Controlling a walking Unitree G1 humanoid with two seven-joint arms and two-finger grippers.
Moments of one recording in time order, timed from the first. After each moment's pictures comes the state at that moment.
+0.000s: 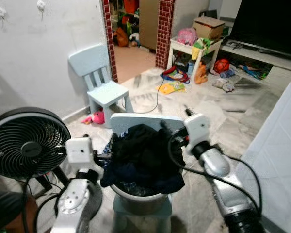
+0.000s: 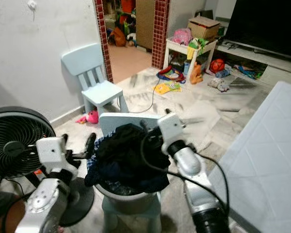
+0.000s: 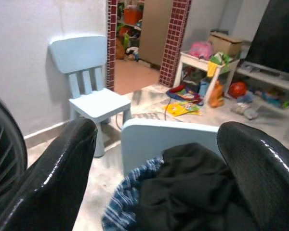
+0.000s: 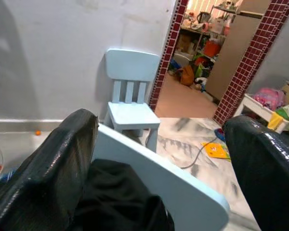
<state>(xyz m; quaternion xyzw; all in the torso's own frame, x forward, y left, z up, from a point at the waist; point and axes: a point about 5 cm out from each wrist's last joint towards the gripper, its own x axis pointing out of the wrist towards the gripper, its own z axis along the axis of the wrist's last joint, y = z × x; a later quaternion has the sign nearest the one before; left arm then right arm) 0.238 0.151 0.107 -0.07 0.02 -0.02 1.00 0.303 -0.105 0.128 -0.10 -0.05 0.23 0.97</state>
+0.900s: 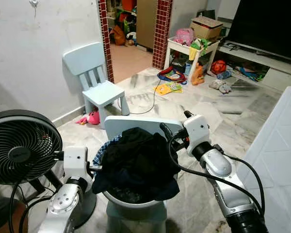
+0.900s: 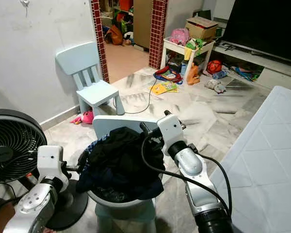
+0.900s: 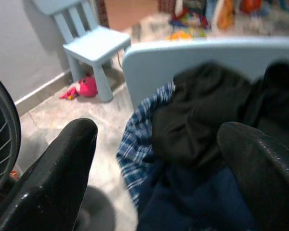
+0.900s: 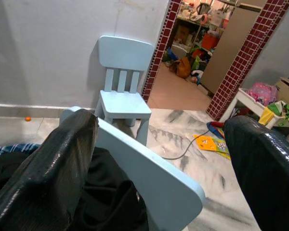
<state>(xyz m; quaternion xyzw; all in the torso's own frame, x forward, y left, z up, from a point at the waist) 0.239 0.180 0.070 0.03 0.18 -0.05 0.98 0.301 -0.123 0.126 -0.12 -0.02 0.22 0.97</state>
